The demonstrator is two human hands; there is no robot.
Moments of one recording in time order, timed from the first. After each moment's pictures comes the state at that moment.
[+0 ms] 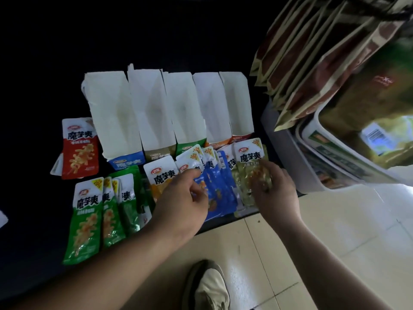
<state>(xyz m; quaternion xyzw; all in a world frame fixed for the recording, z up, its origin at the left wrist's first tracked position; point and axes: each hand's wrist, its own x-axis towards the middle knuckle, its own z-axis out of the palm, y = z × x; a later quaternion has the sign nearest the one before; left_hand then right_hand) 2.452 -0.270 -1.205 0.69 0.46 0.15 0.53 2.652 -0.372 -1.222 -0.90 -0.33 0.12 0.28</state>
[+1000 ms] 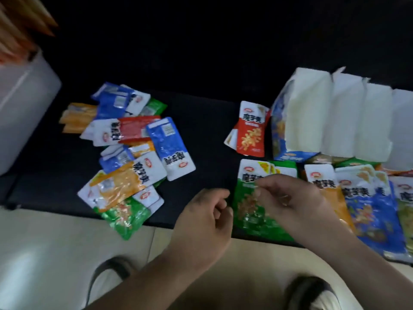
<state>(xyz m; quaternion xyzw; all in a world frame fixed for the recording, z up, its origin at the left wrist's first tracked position) 2.187 -0.259 -1.226 0.64 0.58 0.24 0.45 2.390 -0.256 -1.185 -0.71 -0.56 0.36 0.25</state>
